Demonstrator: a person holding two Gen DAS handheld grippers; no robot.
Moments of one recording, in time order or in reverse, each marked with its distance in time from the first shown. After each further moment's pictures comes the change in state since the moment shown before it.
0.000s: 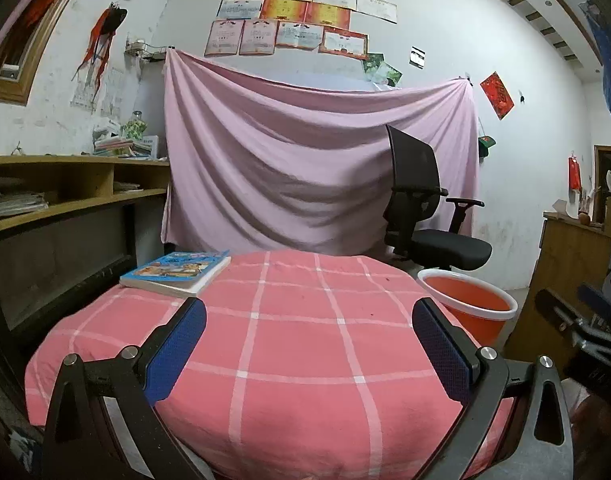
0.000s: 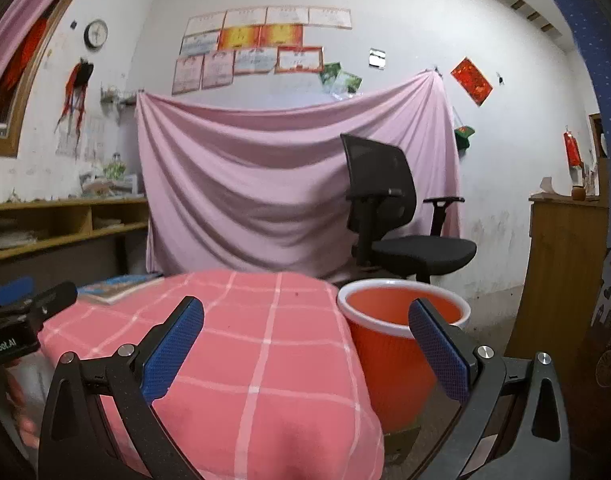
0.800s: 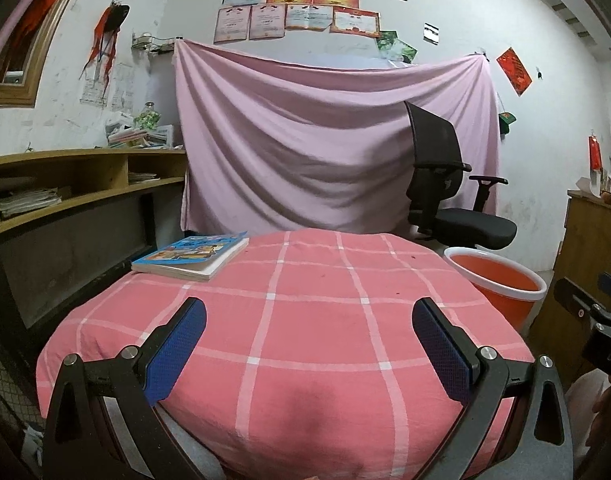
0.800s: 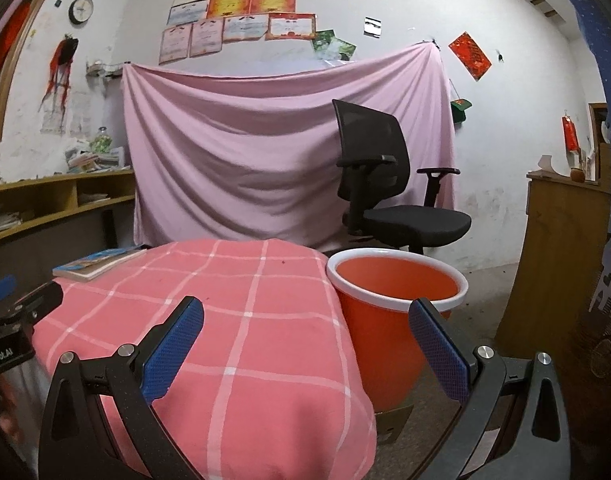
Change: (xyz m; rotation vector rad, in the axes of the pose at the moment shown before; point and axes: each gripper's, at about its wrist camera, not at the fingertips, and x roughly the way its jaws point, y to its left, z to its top) left arm 0.028 -0.002 -0.024 0.031 0.062 0.095; right arm 0.023 -0.016 -0.009 0.005 0.099 -0.030
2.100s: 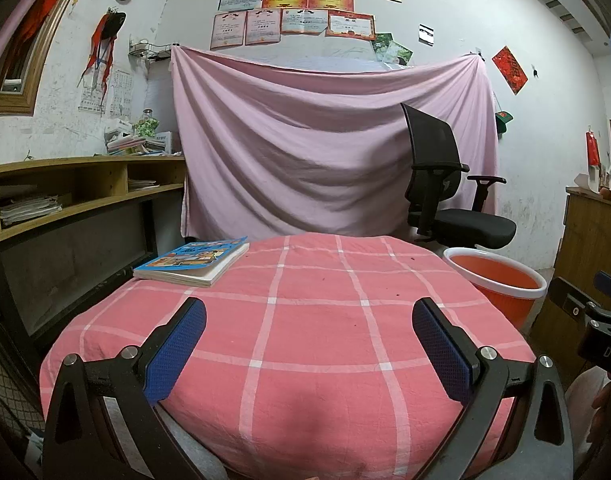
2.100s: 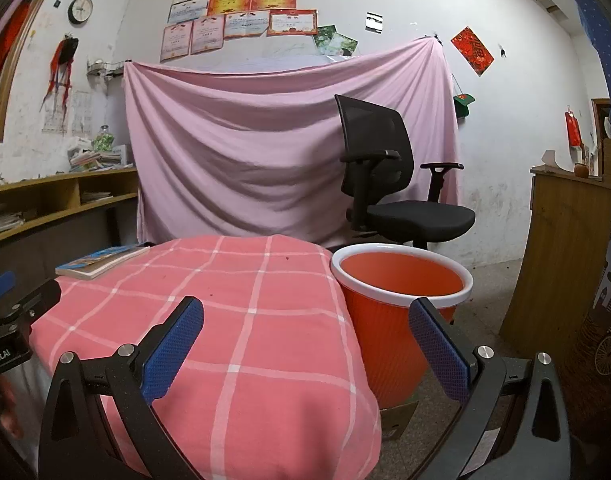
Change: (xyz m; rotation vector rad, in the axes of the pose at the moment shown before) left arm -0.004 0.002 0.000 0.023 -0.015 -0.006; right arm 0.000 0.004 -0.001 0.003 0.011 0.006
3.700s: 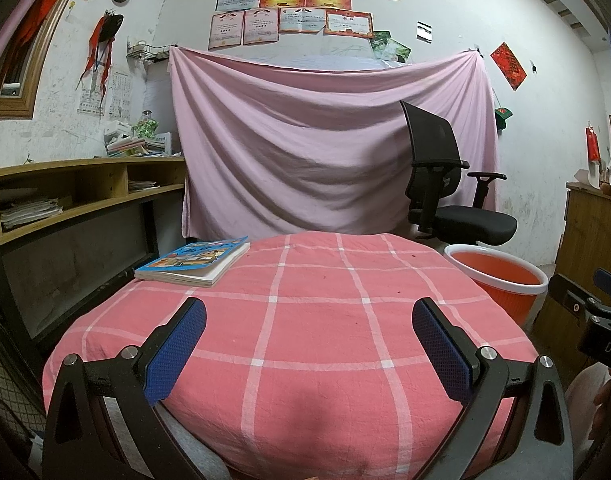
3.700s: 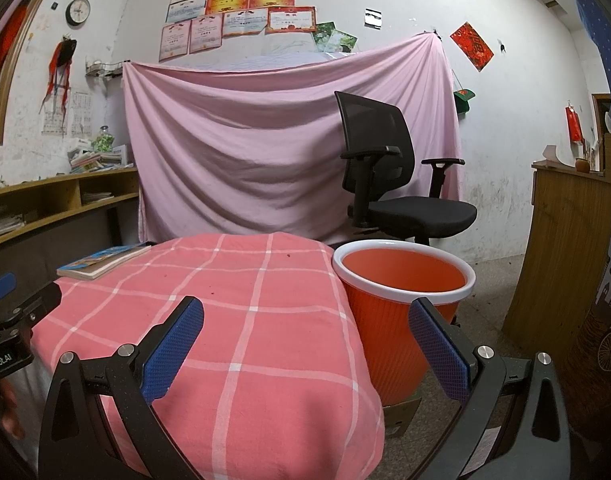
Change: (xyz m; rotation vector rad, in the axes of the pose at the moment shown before) left arm 0.001 0.003 -0.002 0.011 0.003 0.003; right arm -0.002 0.005 0.001 0.006 0.002 -0.001
